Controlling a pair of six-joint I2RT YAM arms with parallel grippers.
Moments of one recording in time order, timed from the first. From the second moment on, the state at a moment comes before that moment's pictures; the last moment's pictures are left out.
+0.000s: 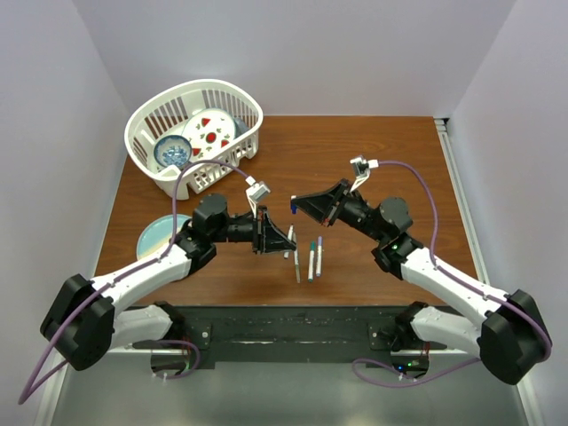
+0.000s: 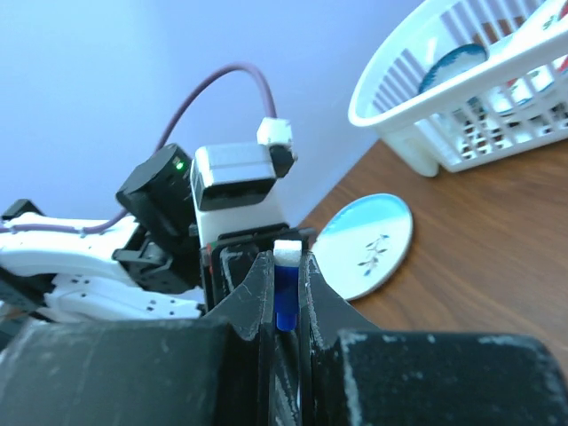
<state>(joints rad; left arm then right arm) -0.64 1.17 0.60 0.40 0.82 -0.65 0.61 1.07 0.61 0.68 -0.41 0.86</state>
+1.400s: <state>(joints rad) -0.63 1.13 0.60 0.45 0.83 -0.66 0.69 1.06 0.50 0.77 -0.28 0.94</state>
